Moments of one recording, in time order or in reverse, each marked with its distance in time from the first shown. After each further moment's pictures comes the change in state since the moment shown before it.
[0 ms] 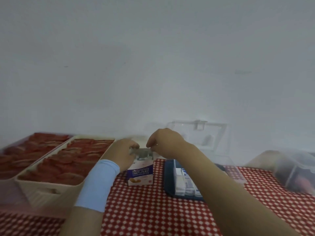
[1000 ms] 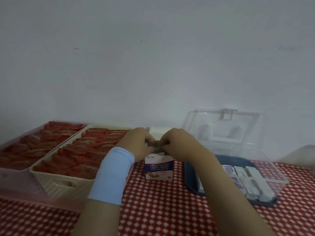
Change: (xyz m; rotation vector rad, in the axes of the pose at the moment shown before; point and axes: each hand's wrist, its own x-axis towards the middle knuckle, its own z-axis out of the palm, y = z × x) left_hand 0.010 -0.012 -0.006 -0.061 -0.039 0.069; right_hand 0.018 -0.007 0.046 0.185 -0.046 0.060
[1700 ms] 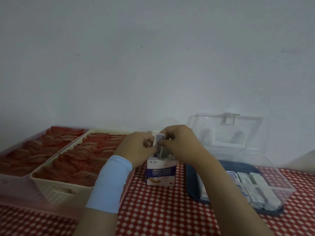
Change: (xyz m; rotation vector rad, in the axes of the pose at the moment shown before) left_hand 0.001 -0.003 0.005 -0.145 0.109 -0.066; right_hand 0.001 0.003 -0.004 0.387 0.255 -0.040
